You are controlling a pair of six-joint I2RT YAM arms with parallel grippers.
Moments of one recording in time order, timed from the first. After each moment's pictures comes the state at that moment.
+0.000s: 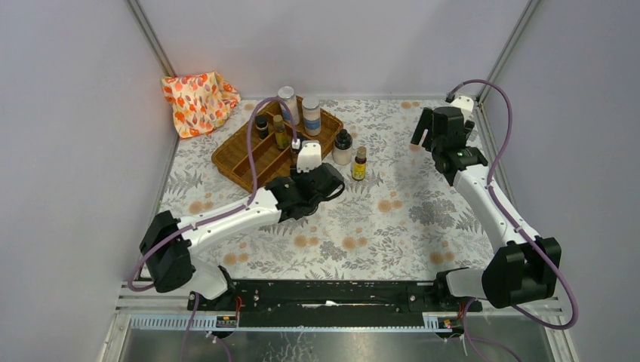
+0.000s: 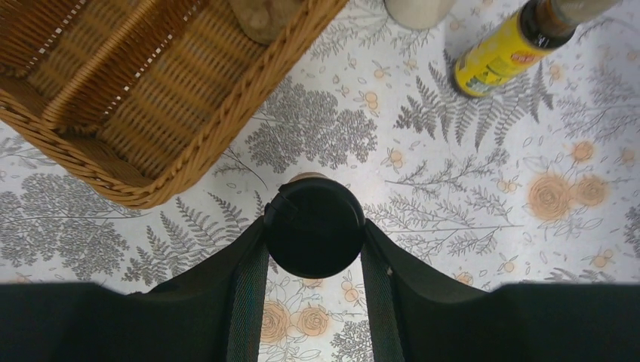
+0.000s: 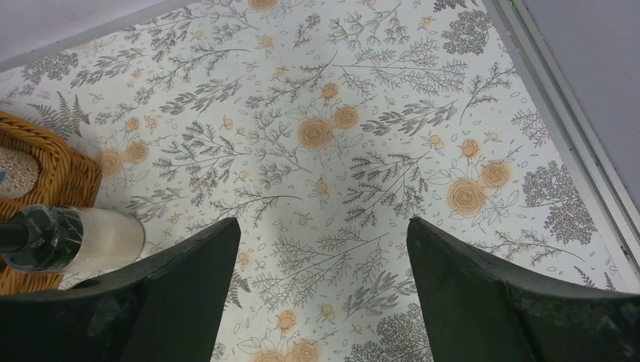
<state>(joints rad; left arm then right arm) -0.97 1.49 1.17 -0.64 -0.67 -0.80 0.19 1.32 1.12 -0.35 0.40 0.33</state>
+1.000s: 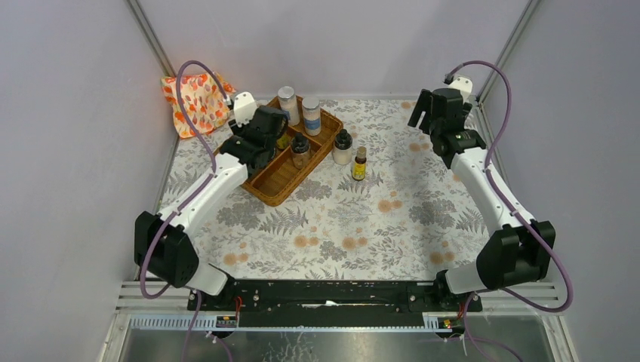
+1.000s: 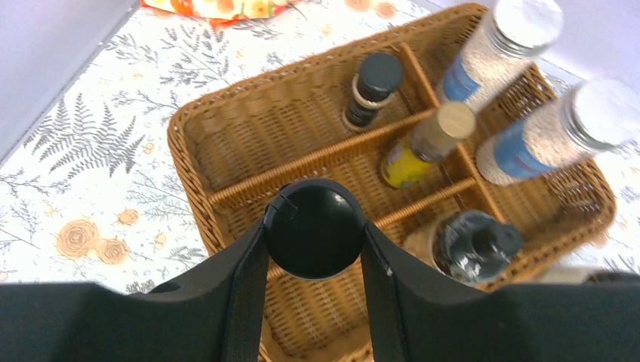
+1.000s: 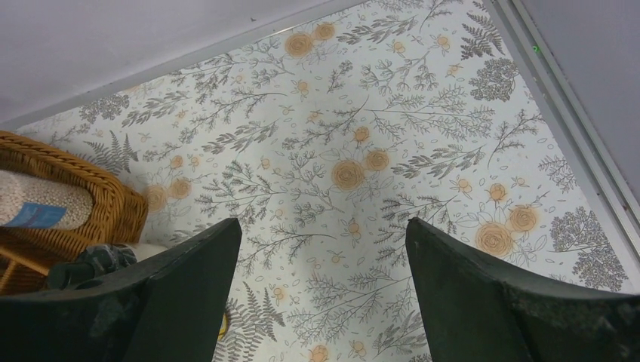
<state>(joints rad) -0.46 1.47 1.30 -0.54 -0.78 -0.64 0.19 1.43 1.29 -0.36 0.38 0.34</state>
